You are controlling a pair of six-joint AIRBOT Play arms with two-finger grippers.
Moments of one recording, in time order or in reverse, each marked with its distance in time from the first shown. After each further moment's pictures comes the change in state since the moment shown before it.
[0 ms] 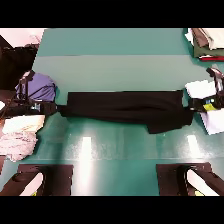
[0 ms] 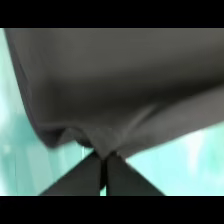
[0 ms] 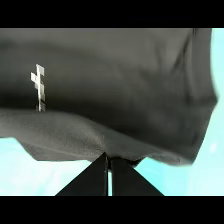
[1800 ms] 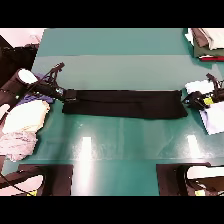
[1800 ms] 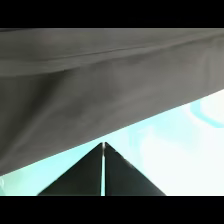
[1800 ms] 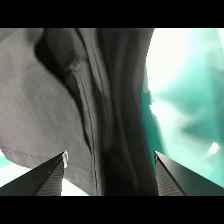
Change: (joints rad) left arm -0.182 -0.483 0.323 -0.048 -0.051 -0.052; right arm -0.329 -0.596 0.200 0.344 0.044 -0.324
